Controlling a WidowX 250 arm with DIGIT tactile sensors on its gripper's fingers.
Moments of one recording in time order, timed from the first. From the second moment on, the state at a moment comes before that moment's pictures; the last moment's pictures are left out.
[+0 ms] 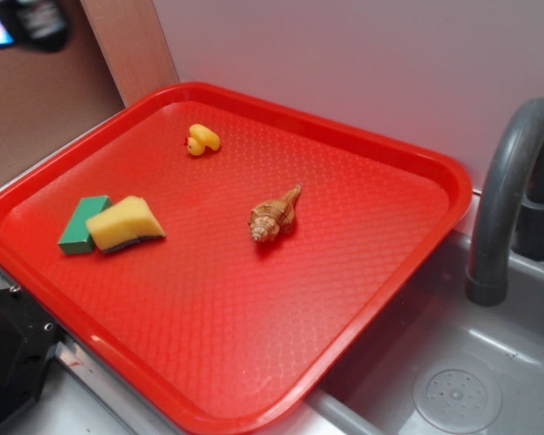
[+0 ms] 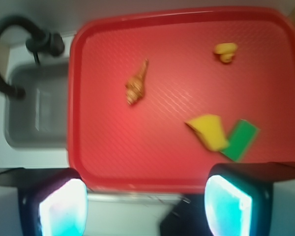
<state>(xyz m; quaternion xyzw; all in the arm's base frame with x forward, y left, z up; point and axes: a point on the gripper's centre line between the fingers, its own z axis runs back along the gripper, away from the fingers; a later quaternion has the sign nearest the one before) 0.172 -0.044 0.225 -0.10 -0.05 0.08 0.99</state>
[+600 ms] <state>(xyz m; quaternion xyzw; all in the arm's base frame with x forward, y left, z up) 0.230 -0.078 0.149 -0.06 -0.03 0.14 0.99</state>
